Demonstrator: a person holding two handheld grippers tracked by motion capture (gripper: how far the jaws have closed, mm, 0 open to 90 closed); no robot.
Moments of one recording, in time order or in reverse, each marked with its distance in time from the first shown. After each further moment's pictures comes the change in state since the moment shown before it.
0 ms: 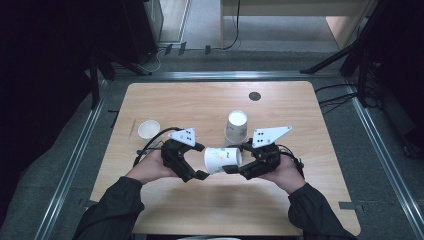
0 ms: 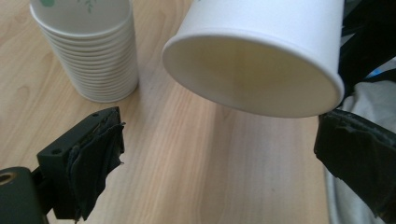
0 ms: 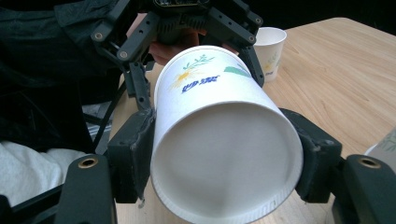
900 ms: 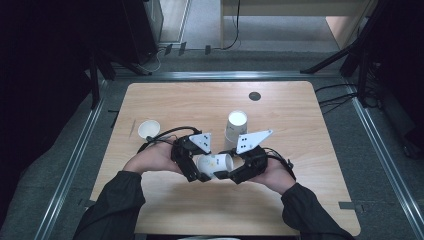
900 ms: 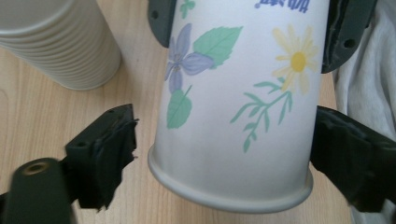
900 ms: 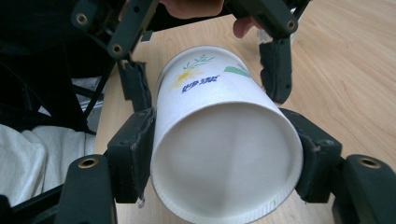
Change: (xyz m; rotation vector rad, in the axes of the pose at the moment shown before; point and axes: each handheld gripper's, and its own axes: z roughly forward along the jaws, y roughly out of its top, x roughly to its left) left arm 0.002 0.028 0.019 0.277 -0.032 0.177; right arm 0.001 -0.005 0.032 0.117 0.005 -0.024
